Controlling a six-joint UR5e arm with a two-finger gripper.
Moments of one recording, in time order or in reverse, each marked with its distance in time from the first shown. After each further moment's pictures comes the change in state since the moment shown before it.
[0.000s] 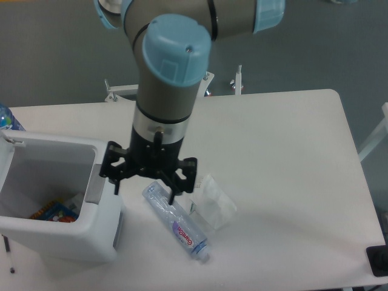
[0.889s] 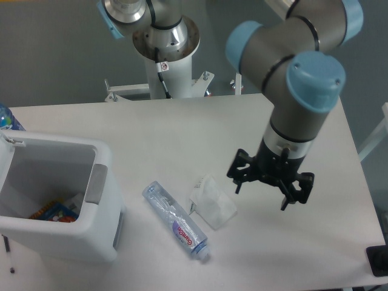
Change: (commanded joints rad) arm 0.241 -0.098 -0.153 0.008 0.164 0.611
